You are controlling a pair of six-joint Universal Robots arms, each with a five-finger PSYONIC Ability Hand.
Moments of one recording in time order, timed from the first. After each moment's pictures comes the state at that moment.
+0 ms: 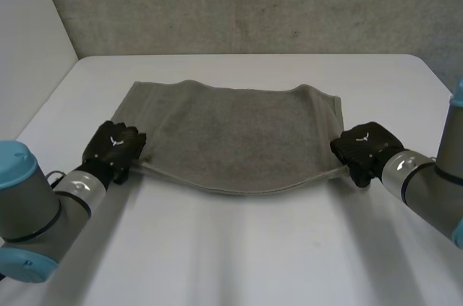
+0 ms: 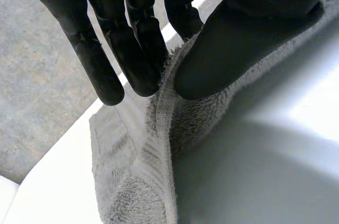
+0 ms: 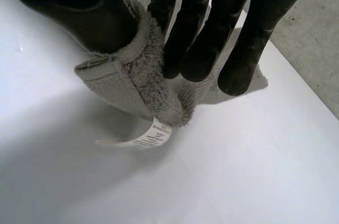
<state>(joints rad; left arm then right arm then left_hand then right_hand) 4.52 -1.99 -1.91 3.70 -1.29 3.70 1.84 -1.20 1.59 0.10 1.38 2.50 1.20 1.22 1.22 1.22 1.03 1.34 1.34 1.35 1.34 1.18</state>
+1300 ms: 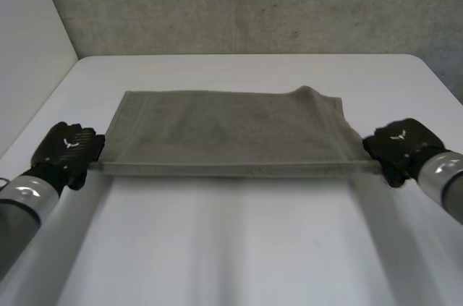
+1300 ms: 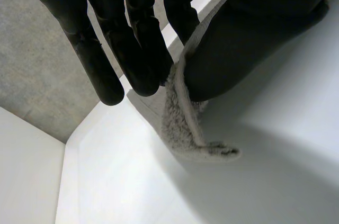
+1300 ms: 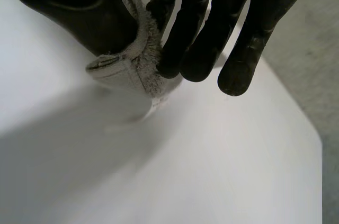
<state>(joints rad) 4.72 -1.72 -2.07 3.55 -1.21 3.77 1.71 -1.37 1.71 0.14 1.37 2.39 1.18 1.22 1.22 1.22 1.02 1.34 1.34 1.35 1.34 1.19</state>
